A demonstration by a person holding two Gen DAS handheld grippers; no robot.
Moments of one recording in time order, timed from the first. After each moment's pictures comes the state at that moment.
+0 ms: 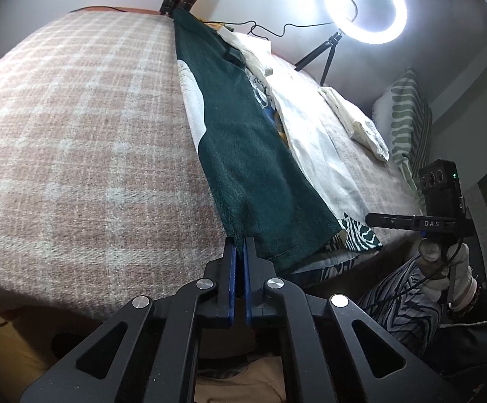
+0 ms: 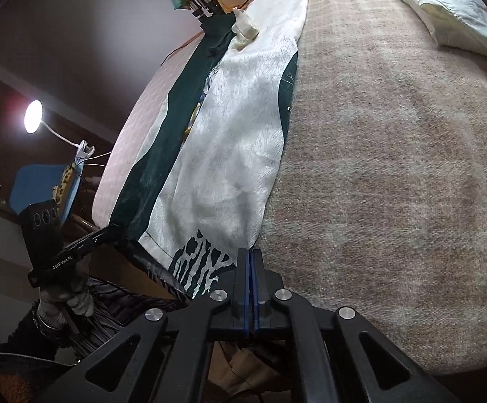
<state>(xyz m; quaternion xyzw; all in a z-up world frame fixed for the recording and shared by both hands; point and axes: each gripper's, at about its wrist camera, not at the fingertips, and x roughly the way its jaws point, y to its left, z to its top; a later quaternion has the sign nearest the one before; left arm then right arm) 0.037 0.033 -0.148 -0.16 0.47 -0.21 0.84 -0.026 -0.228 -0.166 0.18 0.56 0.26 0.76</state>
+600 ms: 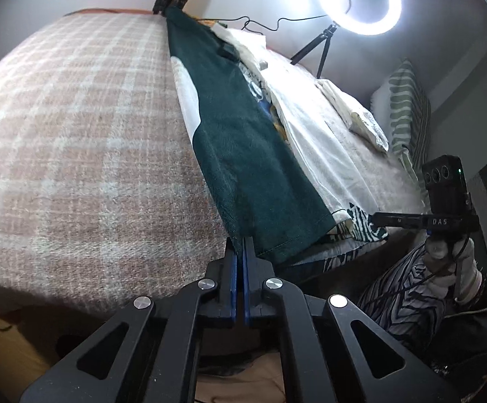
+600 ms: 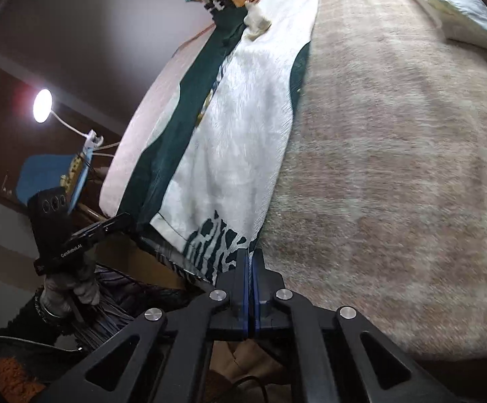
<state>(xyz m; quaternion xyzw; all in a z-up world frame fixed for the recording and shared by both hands) 0.030 0.028 -0.148 -0.14 0.47 -0.22 0.84 -0.037 -0.231 -0.167 0.19 0.57 0.28 0.75</state>
